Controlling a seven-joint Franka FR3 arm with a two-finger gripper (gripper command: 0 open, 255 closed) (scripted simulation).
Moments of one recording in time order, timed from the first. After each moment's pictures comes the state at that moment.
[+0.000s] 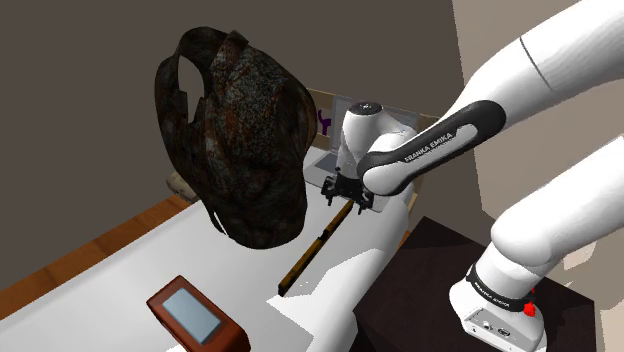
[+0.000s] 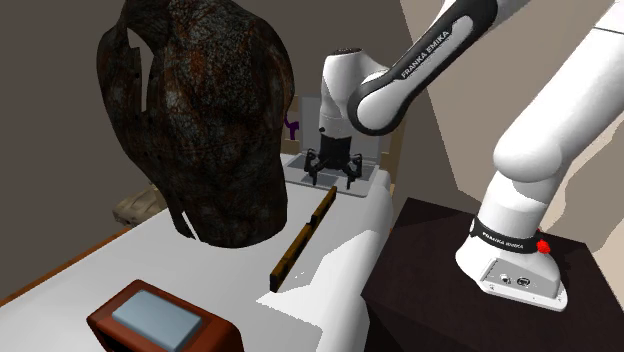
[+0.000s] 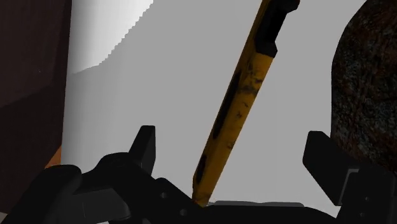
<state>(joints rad) -0.33 -0.29 0.61 -2.68 0.07 2.51 1.38</state>
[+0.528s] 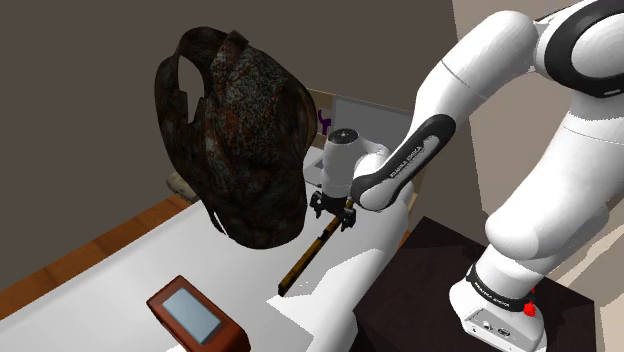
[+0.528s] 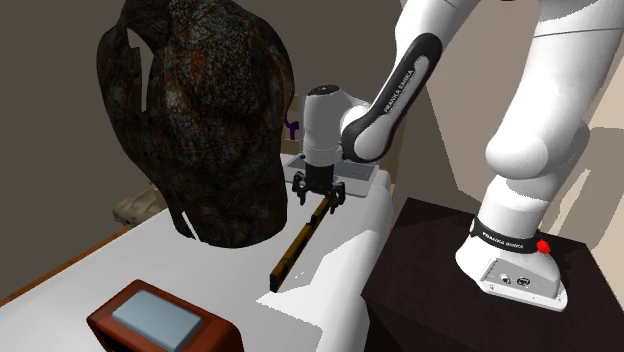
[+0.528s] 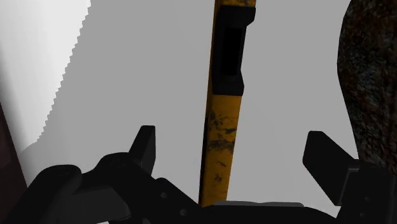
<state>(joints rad) -0.47 0.08 0.71 -2.58 -0.34 2.68 1.95</state>
